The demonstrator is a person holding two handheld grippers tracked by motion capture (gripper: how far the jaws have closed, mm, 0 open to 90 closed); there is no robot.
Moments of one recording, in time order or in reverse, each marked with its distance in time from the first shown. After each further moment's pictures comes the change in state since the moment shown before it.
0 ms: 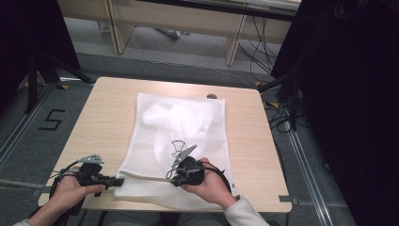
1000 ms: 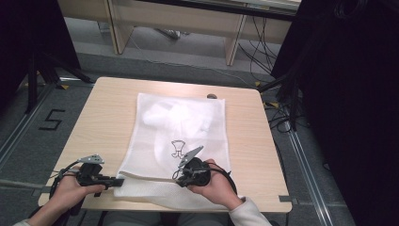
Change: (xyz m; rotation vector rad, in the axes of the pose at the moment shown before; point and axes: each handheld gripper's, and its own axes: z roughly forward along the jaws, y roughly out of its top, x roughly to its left) left arm 0.001 0.001 -0.001 0.026 -0.004 0.003; right arm -0.005 -0.014 -0.008 0.003 -0.015 0.015
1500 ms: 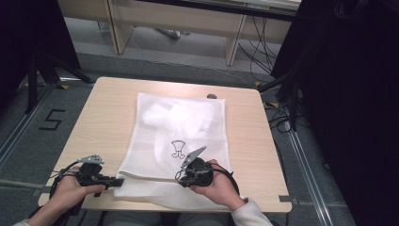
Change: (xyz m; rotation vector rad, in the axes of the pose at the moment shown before) left arm 0.000 0.000 0.000 0.001 -0.001 0.000; right arm -0.002 -0.006 -0.004 -0.001 -0.006 0.010
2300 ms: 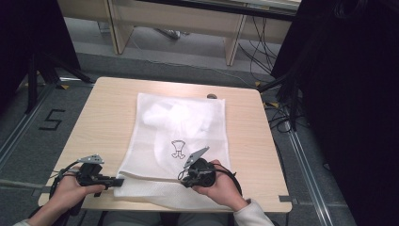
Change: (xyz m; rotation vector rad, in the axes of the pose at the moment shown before) left arm 0.000 0.000 0.000 0.000 0.000 0.001; right arm -0.002 -0.006 -0.004 -0.002 -0.008 -0.005
